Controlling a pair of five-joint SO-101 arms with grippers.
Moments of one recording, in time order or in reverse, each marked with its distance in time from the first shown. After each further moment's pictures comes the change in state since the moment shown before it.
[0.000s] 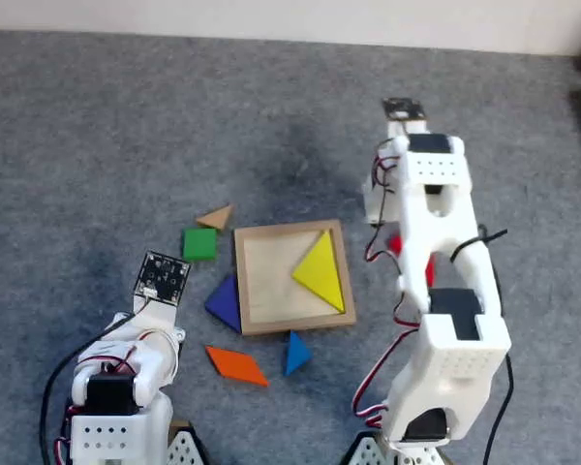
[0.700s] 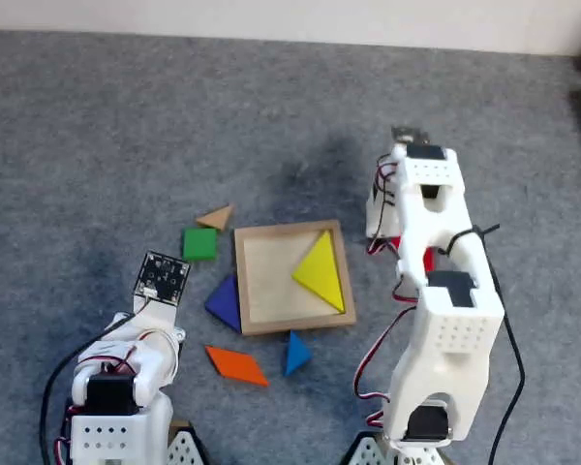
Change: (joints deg) left arm 0.0 0.0 0.0 0.0 0.0; right arm 3.1 11.3 -2.5 0.1 -7.6
